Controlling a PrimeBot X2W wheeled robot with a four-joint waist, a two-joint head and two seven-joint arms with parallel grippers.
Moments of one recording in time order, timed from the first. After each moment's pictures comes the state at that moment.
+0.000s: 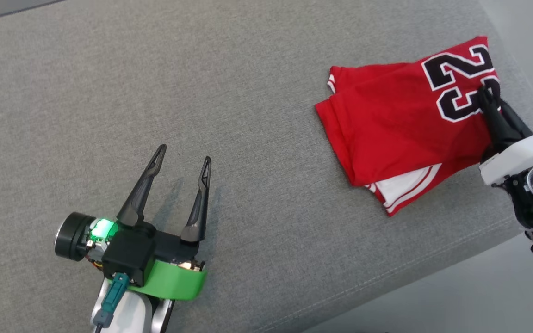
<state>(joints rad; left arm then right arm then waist) -0.14 0.08 -0.24 -0.05 -0.01 -0.09 -0.26 -0.59 -0.55 0.49 0.50 0.99 0.13 -0.26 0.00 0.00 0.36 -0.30</state>
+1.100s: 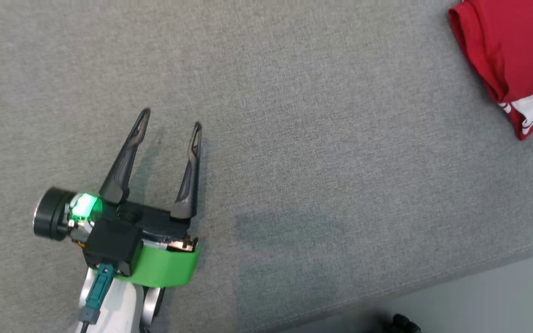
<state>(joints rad) -0.24 0.12 -0.27 -0.16 0.00 -0.05 -0.26 -0.83 -0.61 0.12 0.80 0.57 0.13 -0.26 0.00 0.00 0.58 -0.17</state>
